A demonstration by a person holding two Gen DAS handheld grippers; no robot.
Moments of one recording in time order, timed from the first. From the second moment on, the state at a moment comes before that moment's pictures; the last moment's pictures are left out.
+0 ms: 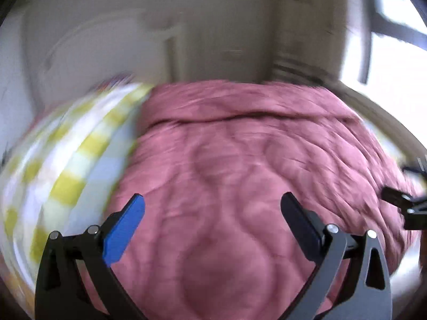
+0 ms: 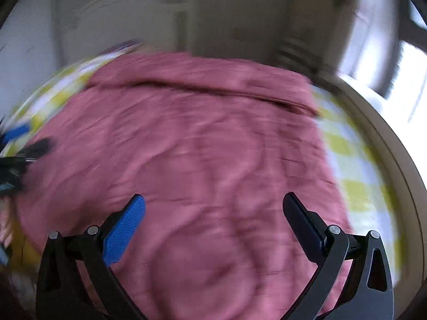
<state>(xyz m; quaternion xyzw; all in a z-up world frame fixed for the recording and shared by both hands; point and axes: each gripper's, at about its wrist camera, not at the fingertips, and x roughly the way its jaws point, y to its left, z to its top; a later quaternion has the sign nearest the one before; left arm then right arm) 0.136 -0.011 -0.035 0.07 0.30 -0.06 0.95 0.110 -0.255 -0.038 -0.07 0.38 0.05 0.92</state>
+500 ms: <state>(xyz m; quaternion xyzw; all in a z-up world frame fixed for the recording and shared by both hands) 0.153 0.042 -0.062 -0.01 0.38 -0.02 0.92 0.107 -0.334 -0.053 0.00 0.41 -0.04 0.91</state>
